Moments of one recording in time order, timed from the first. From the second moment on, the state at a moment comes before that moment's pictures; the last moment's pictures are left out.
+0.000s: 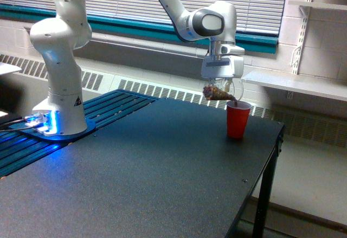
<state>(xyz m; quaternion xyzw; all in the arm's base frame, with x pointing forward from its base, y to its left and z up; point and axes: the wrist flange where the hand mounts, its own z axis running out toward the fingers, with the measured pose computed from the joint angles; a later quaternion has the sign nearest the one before) 0.476 0.257 0.294 0.99 0.07 0.07 0.12</state>
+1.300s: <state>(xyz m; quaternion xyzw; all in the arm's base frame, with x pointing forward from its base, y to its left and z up) 0.481 0.259 0.309 0.98 0.12 0.03 0.18</state>
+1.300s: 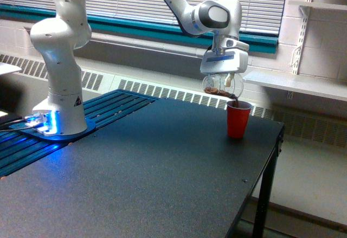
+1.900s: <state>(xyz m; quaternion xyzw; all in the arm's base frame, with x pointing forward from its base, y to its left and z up) 0.479 0.262 0.315 0.97 0.15 0.01 0.21</state>
